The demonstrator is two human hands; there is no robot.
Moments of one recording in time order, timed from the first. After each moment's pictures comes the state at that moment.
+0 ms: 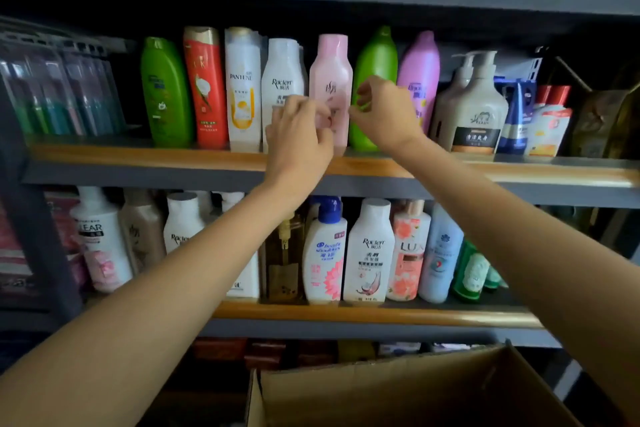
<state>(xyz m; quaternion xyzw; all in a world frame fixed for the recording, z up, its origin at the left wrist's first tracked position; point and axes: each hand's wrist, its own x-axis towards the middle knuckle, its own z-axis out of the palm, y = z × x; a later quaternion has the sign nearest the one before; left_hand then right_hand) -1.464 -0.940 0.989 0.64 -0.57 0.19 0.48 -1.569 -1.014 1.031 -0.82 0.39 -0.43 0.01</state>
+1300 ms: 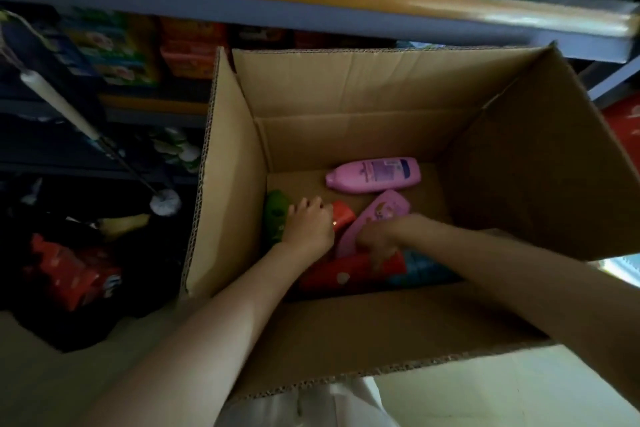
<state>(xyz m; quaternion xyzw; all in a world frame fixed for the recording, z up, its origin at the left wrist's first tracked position) -1.586 -0.780 0.567 0.76 -0.61 -0.24 -0.05 -1.692 -0.854 0.588 -0.78 0.23 0.53 0.22</state>
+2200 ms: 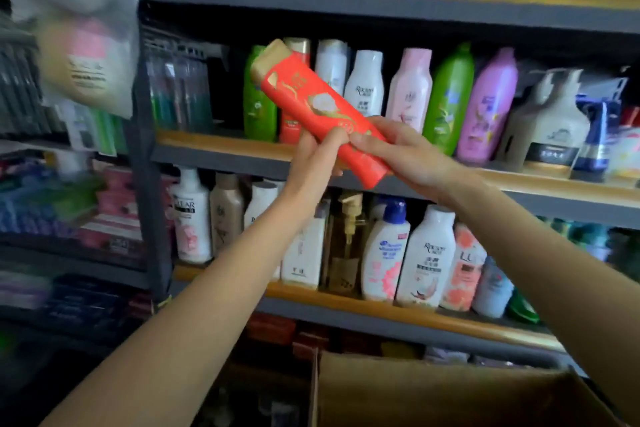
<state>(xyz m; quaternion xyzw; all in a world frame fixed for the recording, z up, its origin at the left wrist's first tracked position) -1.422 -0.850 0.972 0.46 -0.45 -0.18 0.74 -1.531 -0.931 1.002 -0.82 0.14 -0.31 0.46</state>
